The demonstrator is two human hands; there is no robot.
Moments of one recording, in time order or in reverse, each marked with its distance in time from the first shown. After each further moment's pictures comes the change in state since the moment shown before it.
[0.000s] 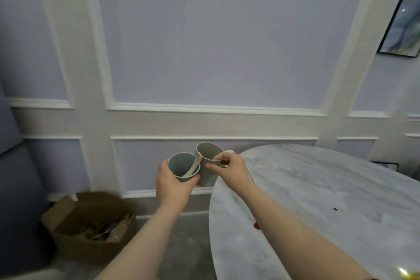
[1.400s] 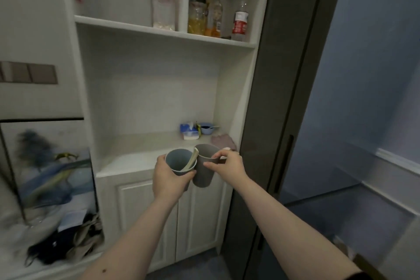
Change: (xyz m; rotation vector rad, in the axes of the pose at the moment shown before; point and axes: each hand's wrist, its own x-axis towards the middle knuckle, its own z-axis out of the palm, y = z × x) left_hand -0.127 -0.097 -0.820 0.339 1.237 -0.246; right_hand -0.348 -0.540 0.634 0.393 -1.117 -0.582
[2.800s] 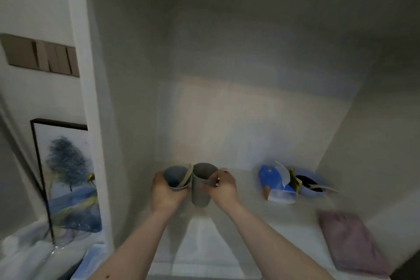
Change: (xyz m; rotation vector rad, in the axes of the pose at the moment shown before) left_hand 0.442 -0.248 -0.027 0.053 0.306 -0.306; right_hand 0.385 0.036 0.378 -0.132 -0.305 -0.054
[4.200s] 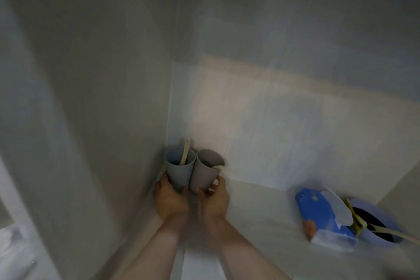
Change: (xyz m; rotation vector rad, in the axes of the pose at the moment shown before) left_hand 0.110 -0.073 0.067 0.197 0.327 -0.071; right_hand 0.094 0.034 0.128 0.429 0.056 0.186
